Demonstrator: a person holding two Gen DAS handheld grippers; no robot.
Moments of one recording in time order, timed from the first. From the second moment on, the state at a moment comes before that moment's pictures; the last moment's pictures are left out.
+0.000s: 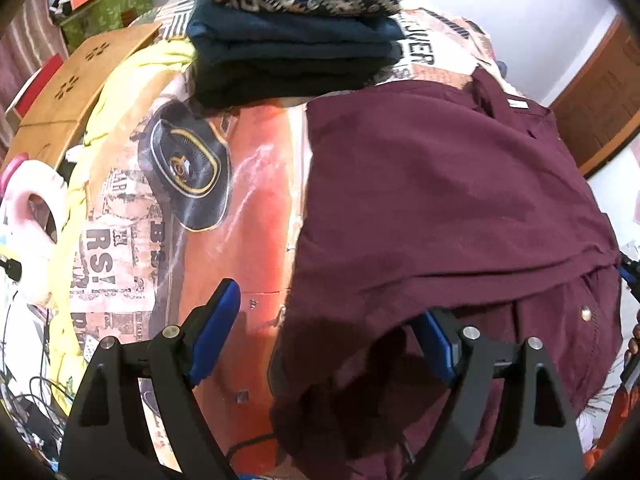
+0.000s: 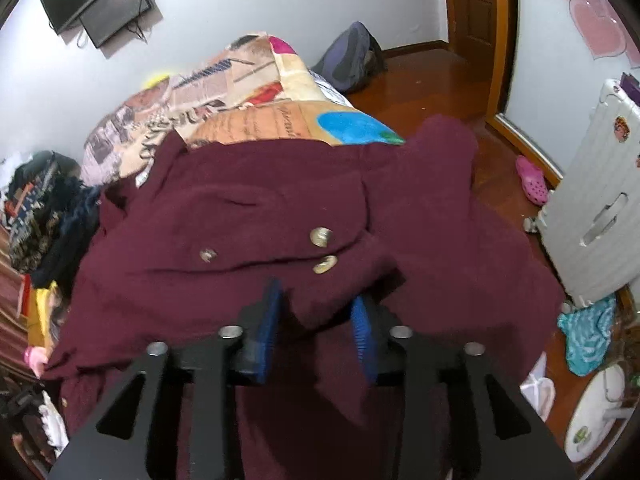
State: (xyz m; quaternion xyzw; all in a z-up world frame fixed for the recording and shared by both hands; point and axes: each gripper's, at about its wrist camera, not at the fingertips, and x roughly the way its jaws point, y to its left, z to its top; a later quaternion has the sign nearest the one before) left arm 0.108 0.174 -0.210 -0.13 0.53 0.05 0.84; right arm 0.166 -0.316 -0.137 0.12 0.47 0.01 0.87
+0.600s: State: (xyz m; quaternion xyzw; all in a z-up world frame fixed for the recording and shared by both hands) left arm 0.151 0.077 -0.096 -0.03 0.42 -0.03 0.90; right arm 0.126 -0.394 -0.088 0.14 0.41 -0.06 0.90
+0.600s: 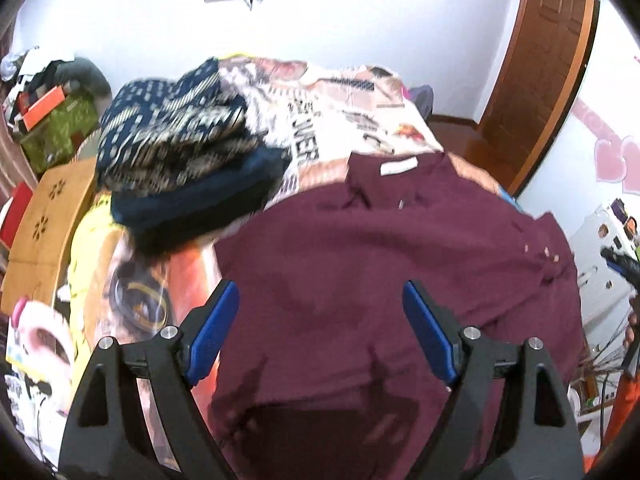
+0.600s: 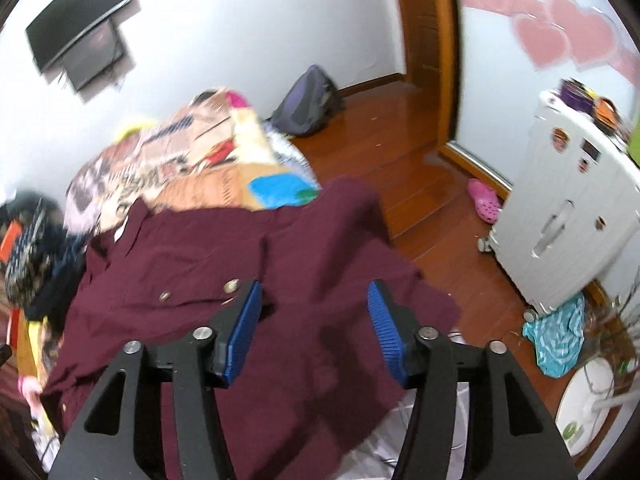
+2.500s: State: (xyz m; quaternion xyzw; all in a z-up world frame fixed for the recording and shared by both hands) left arm 0.188 0.002 -0.128 -0.01 0.43 -0.07 0.90; right arm 0.133 -0.321 -0.006 0.20 0.28 0.15 0.93
